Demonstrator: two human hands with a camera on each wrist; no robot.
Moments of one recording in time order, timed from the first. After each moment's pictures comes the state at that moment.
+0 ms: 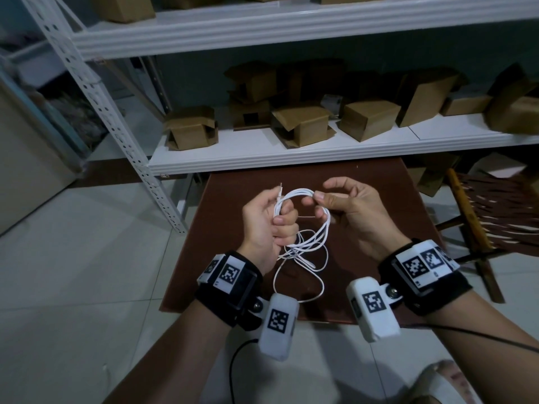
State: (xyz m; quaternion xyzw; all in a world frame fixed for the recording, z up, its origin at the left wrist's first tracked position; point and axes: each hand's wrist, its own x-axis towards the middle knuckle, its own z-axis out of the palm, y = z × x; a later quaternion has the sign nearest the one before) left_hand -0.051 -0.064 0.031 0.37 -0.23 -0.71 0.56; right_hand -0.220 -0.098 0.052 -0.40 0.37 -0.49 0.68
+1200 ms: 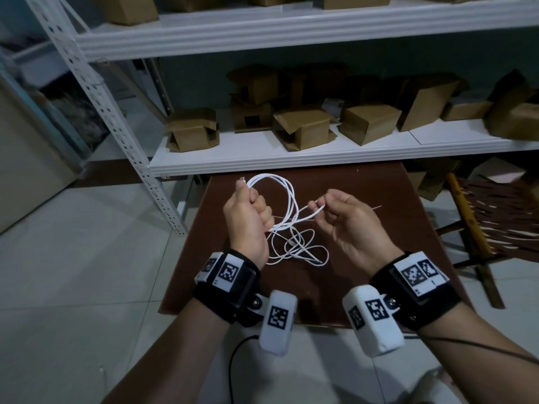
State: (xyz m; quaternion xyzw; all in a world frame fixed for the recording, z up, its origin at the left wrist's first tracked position) left_hand -0.041 -0.074 0.034 0.43 -0.17 -0.50 0.73; right_hand -0.211 -0.107 0.024 -0.24 0.37 -0.52 0.73
